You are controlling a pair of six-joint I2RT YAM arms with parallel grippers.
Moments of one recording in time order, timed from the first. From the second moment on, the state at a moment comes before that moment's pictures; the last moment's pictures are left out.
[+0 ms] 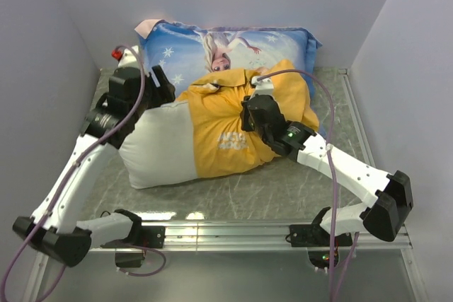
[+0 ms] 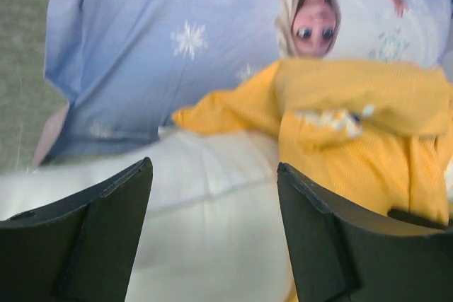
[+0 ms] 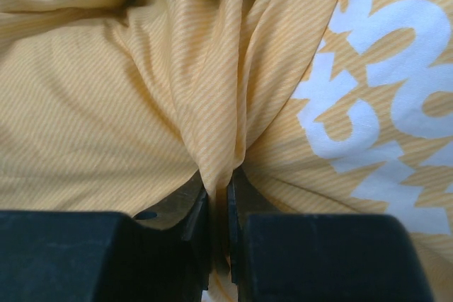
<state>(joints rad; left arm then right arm) -0.38 1.19 1.42 -0.61 -0.22 -0.48 0.81 1.33 1.17 -0.32 0.43 0.42</state>
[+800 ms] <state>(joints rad) -0.54 1.07 1.06 -0.56 -0.35 -0.54 0.77 1.33 1.18 -0.33 0.38 0.46</state>
